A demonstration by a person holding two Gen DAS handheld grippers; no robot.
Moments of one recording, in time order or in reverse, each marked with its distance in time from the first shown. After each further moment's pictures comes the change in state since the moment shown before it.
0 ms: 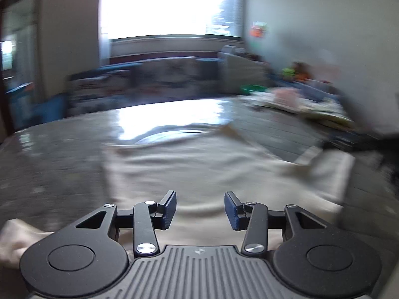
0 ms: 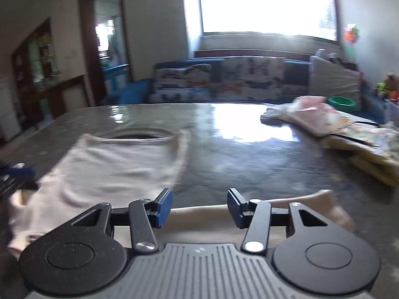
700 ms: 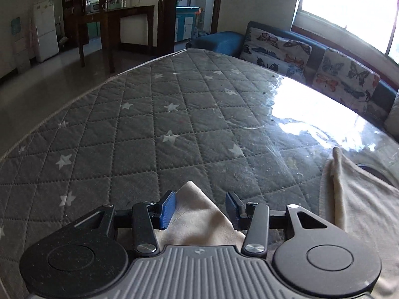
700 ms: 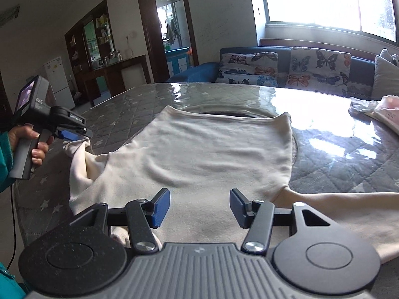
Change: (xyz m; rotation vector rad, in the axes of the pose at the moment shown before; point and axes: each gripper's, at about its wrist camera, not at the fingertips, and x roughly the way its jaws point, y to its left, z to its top) left arm 0.042 0.166 0.008 -0.516 0.218 0.535; right arm 0.021 0.082 -0.018 -0.098 0.072 0.241
